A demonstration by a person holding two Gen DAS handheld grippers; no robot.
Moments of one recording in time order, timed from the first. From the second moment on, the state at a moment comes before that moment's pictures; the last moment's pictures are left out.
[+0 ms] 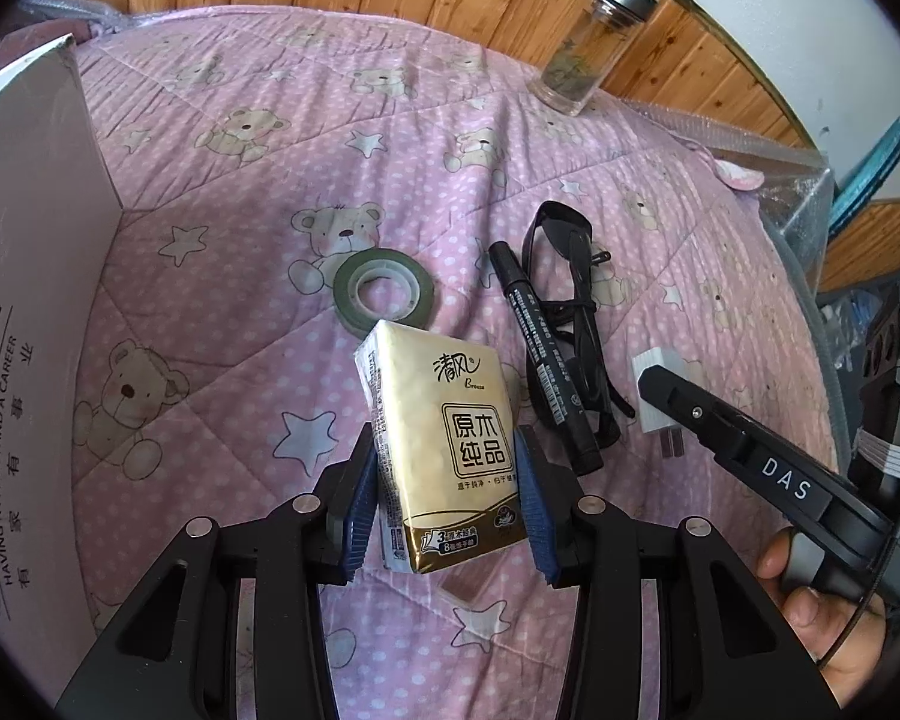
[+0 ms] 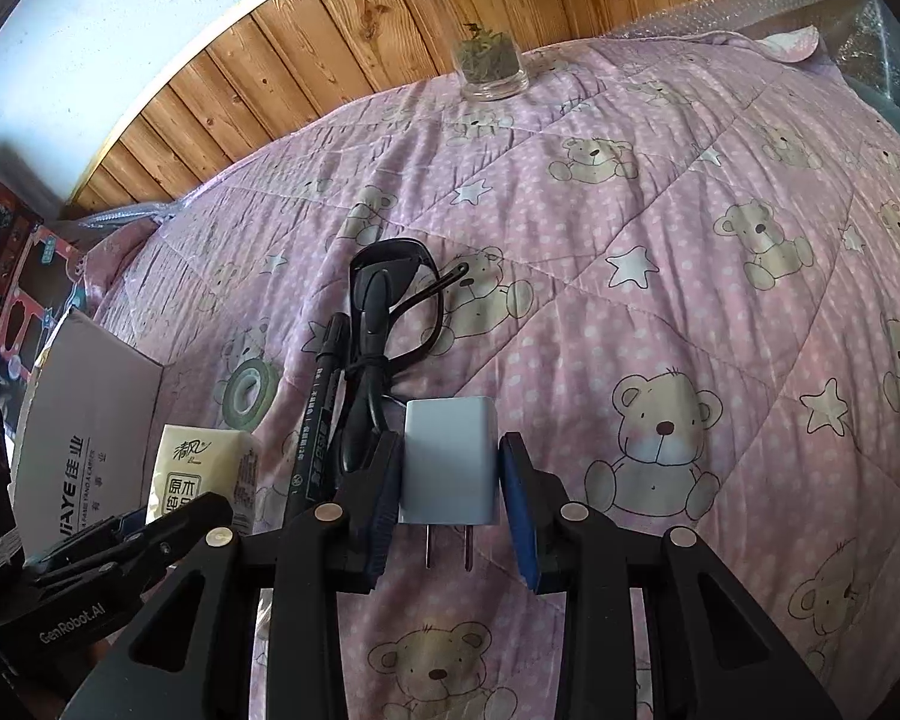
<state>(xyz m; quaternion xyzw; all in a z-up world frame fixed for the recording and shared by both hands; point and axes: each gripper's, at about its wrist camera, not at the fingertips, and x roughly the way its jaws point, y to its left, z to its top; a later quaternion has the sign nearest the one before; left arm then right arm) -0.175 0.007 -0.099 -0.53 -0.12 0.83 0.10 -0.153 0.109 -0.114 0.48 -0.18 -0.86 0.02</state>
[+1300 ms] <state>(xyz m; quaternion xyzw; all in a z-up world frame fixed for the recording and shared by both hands) -0.040 -0.027 -0.032 -0.50 -0.12 0.85 0.09 -0.037 0.045 -0.078 0.46 -0.18 -0.87 0.05</state>
